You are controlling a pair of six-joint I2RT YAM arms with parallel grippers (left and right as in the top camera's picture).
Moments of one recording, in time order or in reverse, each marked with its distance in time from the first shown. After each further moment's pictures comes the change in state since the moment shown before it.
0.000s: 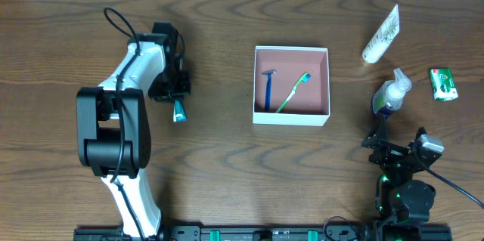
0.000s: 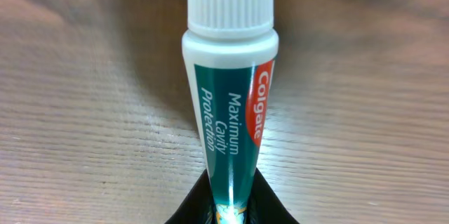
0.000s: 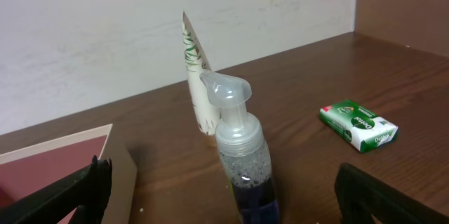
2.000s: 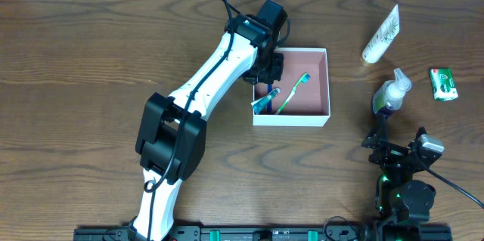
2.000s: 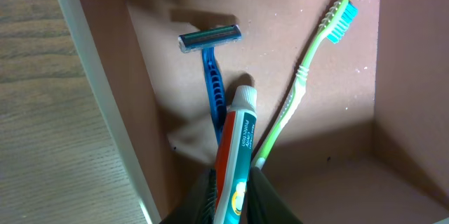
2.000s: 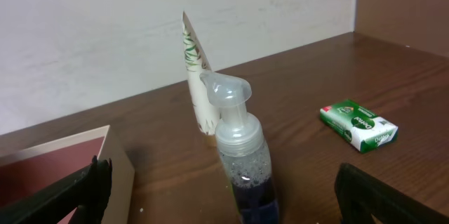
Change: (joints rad) left arm -0.491 0.105 0.437 -0.090 0.127 -0.206; right arm 0.000 0.000 0.000 0.000 0.000 0.000
